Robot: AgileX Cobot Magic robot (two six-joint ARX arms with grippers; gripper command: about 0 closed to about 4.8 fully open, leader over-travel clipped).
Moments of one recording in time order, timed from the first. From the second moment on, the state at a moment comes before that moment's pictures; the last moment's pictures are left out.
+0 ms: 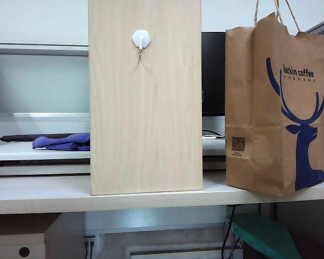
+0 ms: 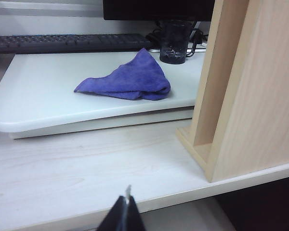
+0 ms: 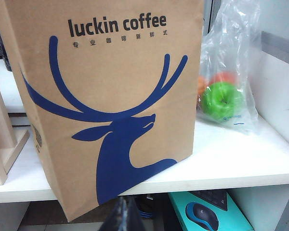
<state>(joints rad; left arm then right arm) -0.06 0.00 0.01 -0.06 0.15 -0.06 0.12 0.00 0.01 -0.04 0.07 0.01</state>
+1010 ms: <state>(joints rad) -0.64 0.00 0.01 -0.06 0.11 -0.06 0.12 0.00 0.01 0.03 0.06 0.13</state>
